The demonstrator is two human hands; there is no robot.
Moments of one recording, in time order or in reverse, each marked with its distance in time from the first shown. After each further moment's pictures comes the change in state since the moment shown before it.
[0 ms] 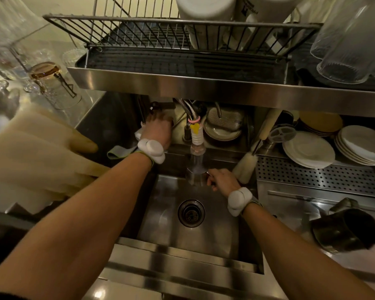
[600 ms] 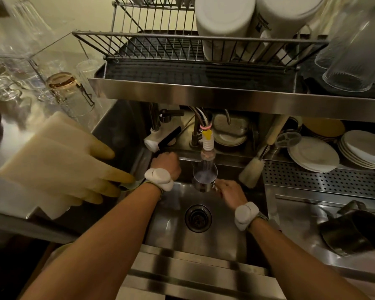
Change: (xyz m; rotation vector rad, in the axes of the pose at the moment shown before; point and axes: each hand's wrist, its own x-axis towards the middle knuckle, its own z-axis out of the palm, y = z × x) left_hand -0.049 -0.012 0.036 -0.150 -0.248 -0.084; right_hand -0.011 0.007 0.023 0.181 0.134 -0.016
